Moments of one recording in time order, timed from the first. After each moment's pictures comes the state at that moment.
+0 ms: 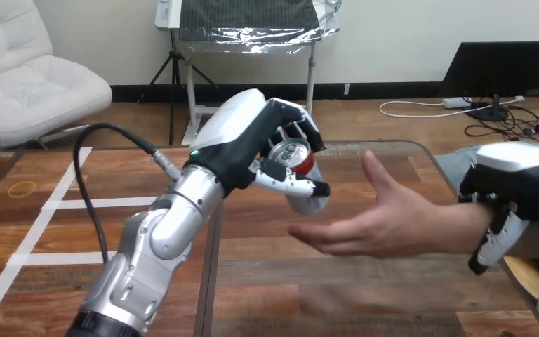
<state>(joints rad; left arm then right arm) -0.46 0.25 -0.27 0.24 0.50 -0.15 -0.15 -0.33 -0.92 0.14 -0.05 -0.64 0.16 0.80</state>
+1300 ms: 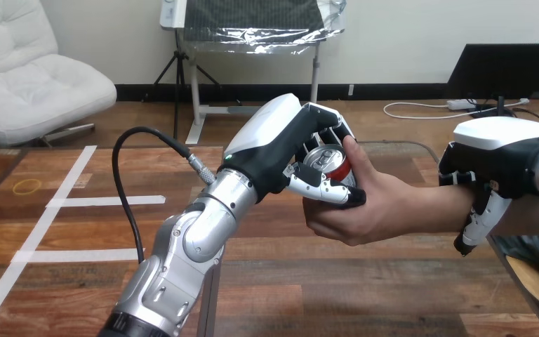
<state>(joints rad) -0.48 0.14 -0.31 0.24 0.50 -0.11 -0.16 -0.44 -0.91 0.19 -0.07 -0.67 0.12 0.85</state>
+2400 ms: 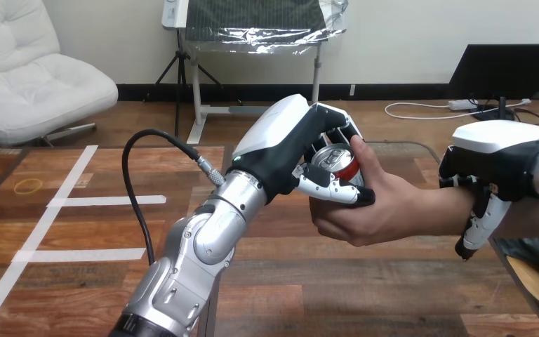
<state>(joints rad) -0.48 0.11 -0.34 0.24 0.51 -0.10 -0.14 -0.44 -0.90 0.20 -0.06 -0.68 0.12 0.86</state>
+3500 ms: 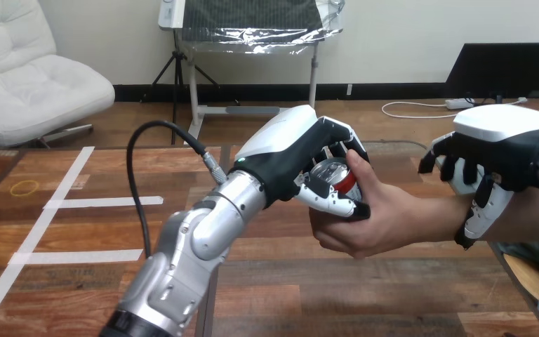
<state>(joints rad) -0.48 0.15 -0.34 0.19 0.56 -0.04 -0.27 -0.42 -0.91 0.14 -0.09 -0.65 0.07 0.82</state>
